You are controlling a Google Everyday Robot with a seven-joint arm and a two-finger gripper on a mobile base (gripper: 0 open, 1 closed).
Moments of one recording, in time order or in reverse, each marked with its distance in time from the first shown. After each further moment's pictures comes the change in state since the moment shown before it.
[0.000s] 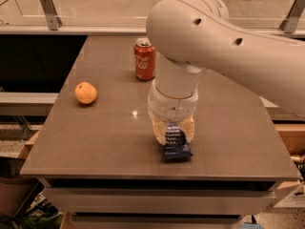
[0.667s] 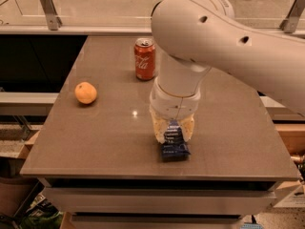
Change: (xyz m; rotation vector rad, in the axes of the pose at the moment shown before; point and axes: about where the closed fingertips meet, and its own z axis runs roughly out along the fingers) arm -0.004 -0.004 -0.003 -0.021 -0.012 -0.003
